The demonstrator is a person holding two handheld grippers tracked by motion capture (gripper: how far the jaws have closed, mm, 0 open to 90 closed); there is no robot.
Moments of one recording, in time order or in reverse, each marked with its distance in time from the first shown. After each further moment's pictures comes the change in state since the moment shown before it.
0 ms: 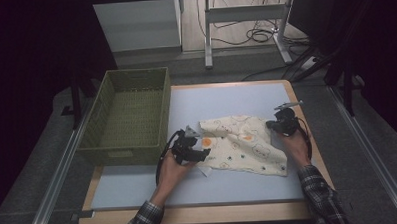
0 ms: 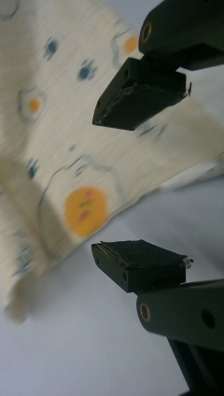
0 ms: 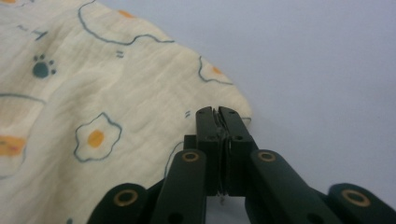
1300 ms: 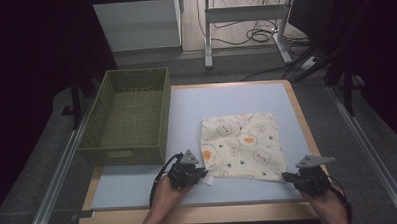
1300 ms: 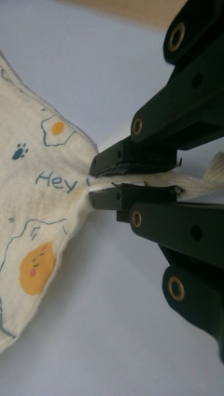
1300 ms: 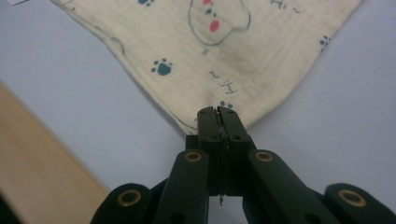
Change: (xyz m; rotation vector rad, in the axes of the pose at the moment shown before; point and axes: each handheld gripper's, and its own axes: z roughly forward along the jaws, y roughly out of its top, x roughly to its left) left arm -0.042 -0.047 -0.031 0.045 -0.155 0.063; right arm 0.085 -0.129 -0.139 0.031 0.125 -0.118
